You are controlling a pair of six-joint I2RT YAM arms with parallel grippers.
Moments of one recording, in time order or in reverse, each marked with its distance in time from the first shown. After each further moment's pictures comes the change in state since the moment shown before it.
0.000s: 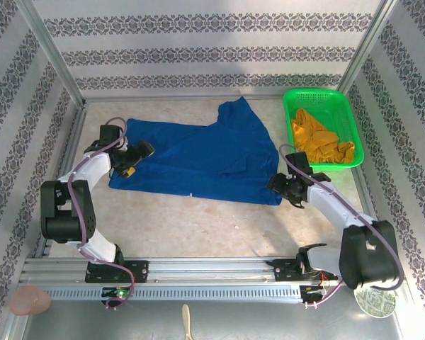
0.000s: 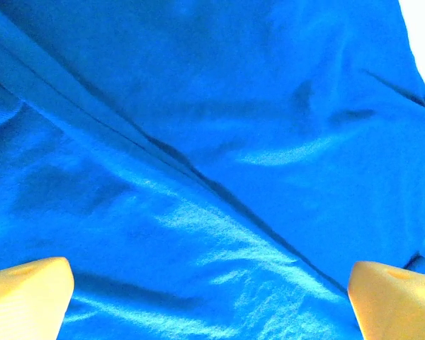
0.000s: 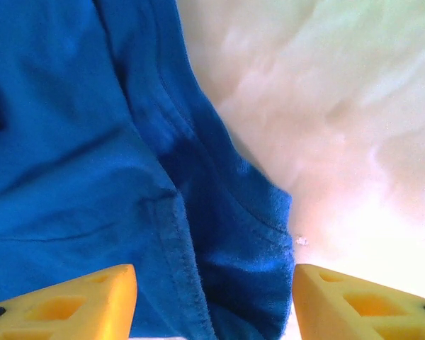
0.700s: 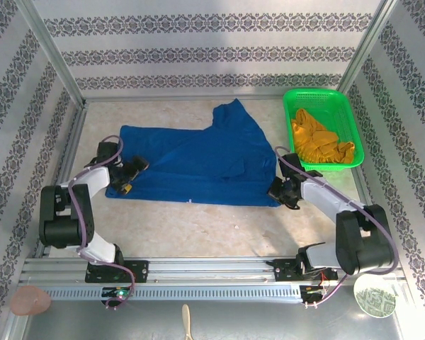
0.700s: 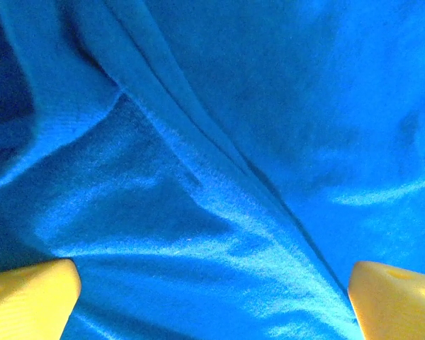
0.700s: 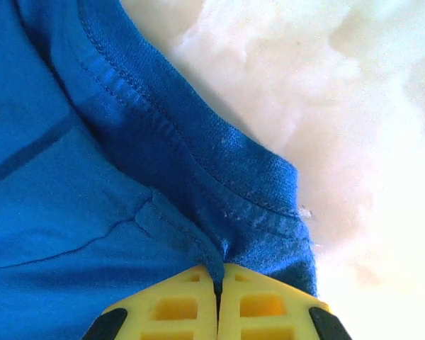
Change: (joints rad) left arm 0.044 -0.084 -0.254 0.117 -0.074 -0.140; right arm 0.018 0.054 0.000 -0.041 -0.001 0.111
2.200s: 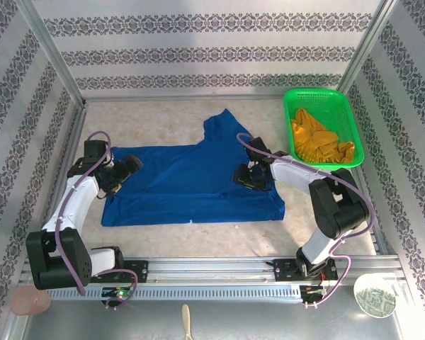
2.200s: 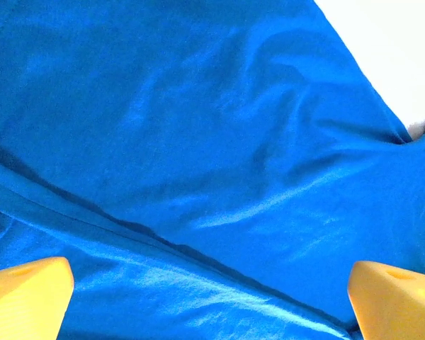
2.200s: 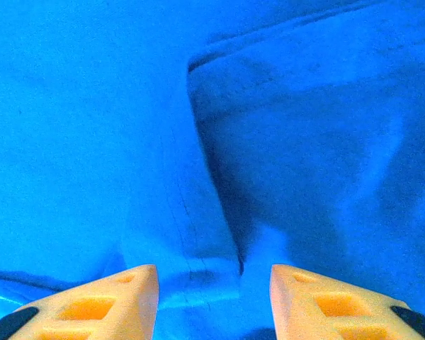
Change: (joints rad) left arm 0.016 -0.291 0.093 -0.342 -0.014 0.157; right arm 0.244 0.359 0.319 0.100 -0.131 -0.055
